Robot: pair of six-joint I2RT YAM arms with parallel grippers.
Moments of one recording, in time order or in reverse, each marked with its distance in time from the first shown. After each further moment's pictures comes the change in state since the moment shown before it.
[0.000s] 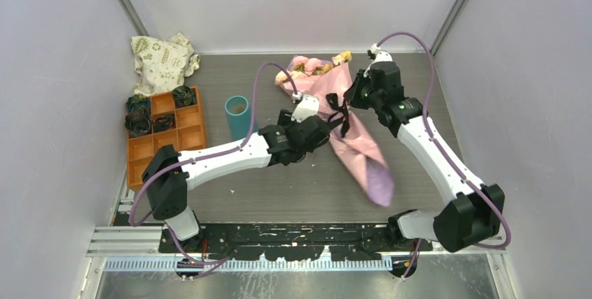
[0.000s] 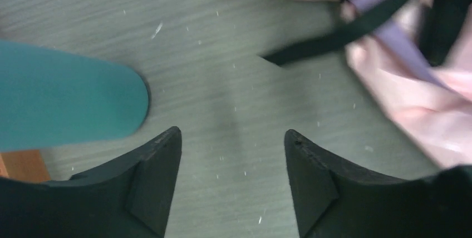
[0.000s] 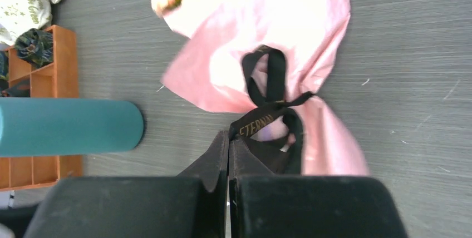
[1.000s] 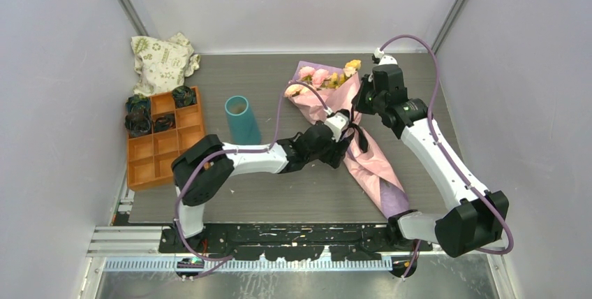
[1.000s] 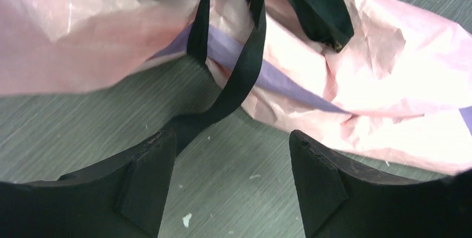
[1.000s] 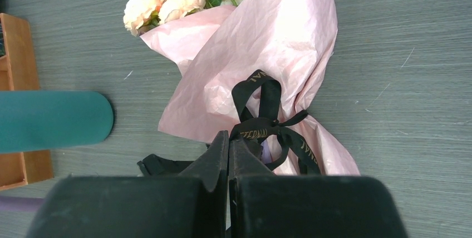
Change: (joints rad) left arm 0.066 0.217 -0.188 0.768 0.595 0.290; right arm 0.000 -0.063 0.019 -0.144 0.076 -0.026
